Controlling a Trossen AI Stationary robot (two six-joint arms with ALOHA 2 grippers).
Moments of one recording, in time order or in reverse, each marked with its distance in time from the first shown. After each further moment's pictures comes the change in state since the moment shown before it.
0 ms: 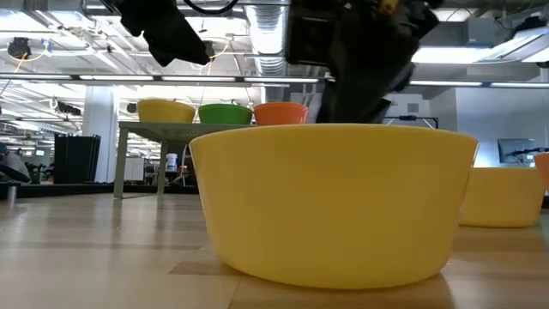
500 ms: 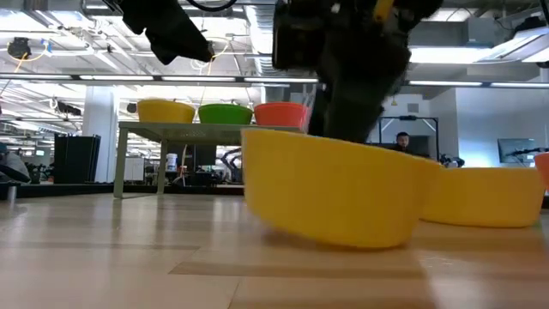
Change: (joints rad) left arm 0.000 0.000 0.000 0.021 0.000 0.010; right arm 0.008 0.076 0.121 -0.156 0.030 -0.051
